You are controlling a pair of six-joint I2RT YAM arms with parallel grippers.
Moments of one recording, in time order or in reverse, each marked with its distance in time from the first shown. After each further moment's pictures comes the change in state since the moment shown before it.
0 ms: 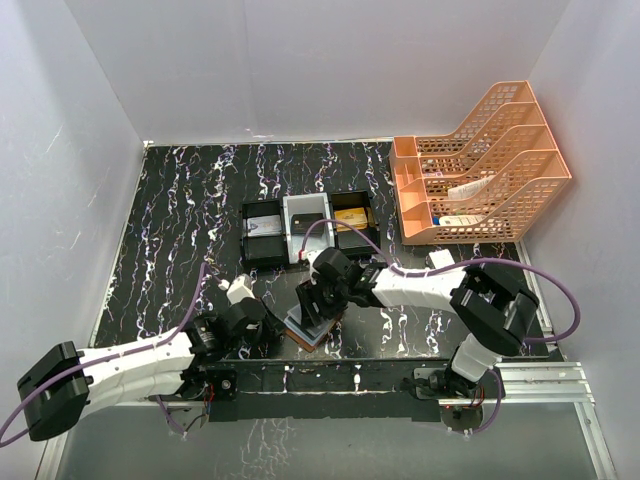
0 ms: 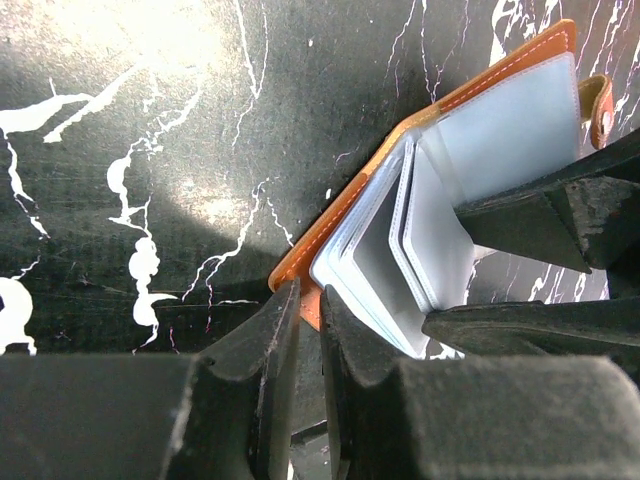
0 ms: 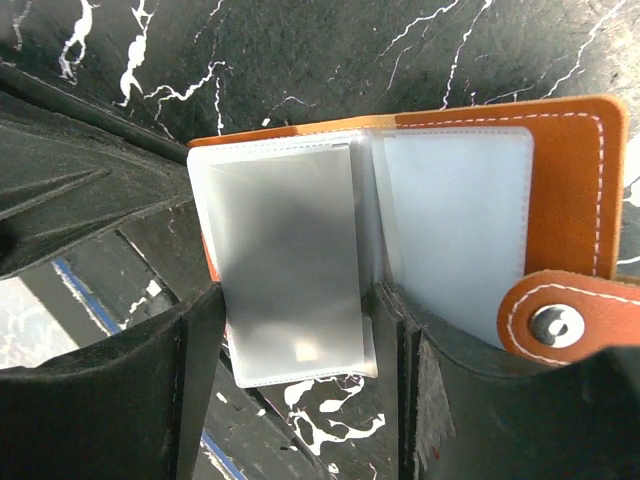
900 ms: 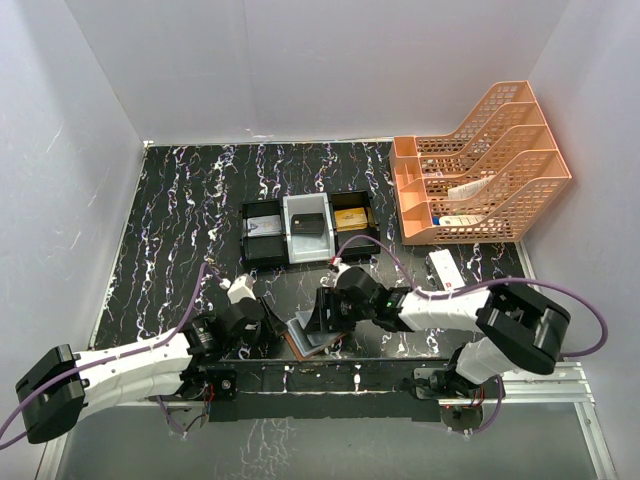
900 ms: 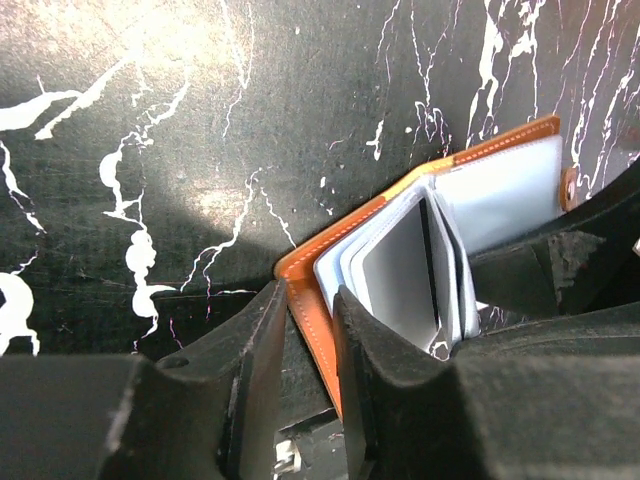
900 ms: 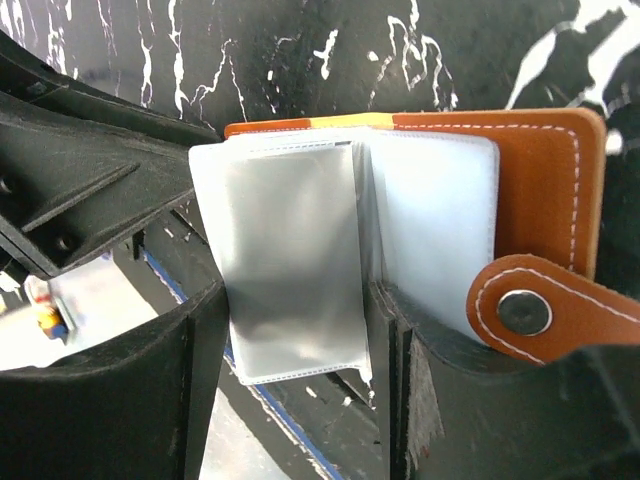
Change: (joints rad) left arm 0.000 -0.035 0.001 -0.023 0.018 0.045; right arm 0.001 -0.158 -0.296 0.321 -0.013 0.417
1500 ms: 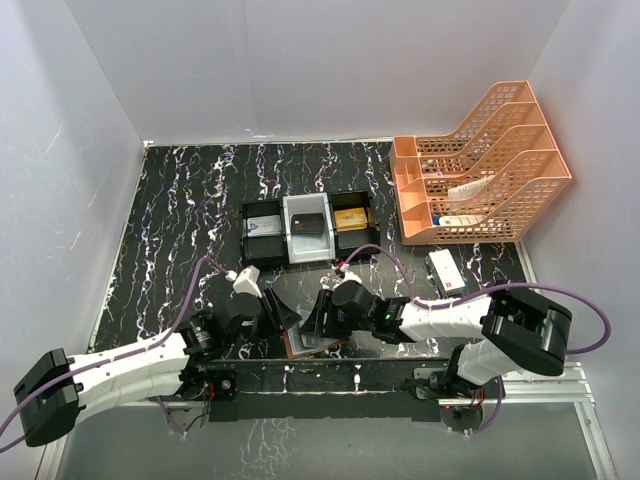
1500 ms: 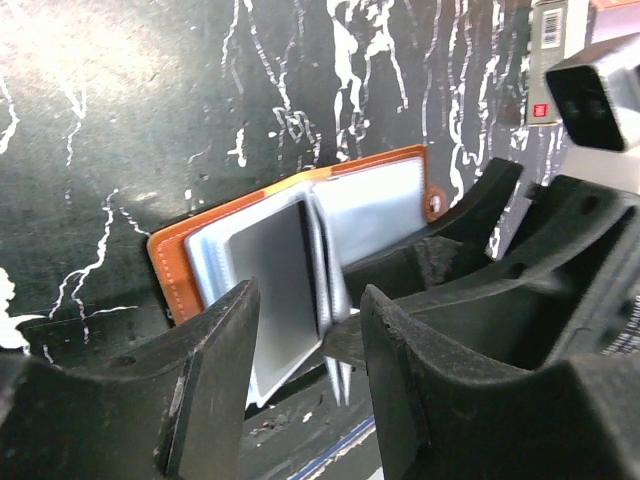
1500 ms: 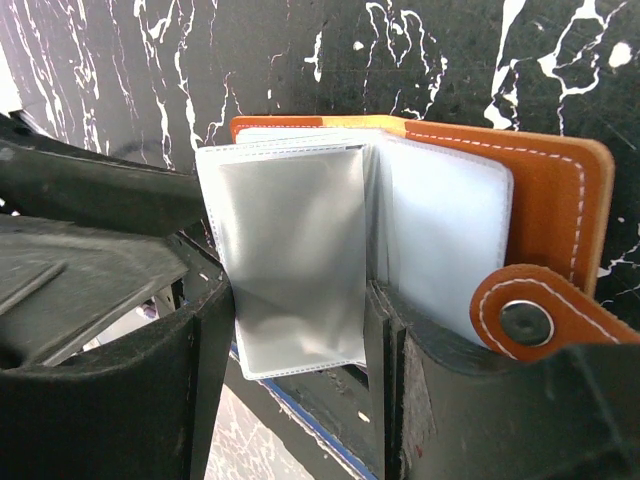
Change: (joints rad) left arm 0.000 -0.044 0.043 0.100 0.063 0.050; right arm 0.123 -0.049 -0.051 0.040 0.238 0.306
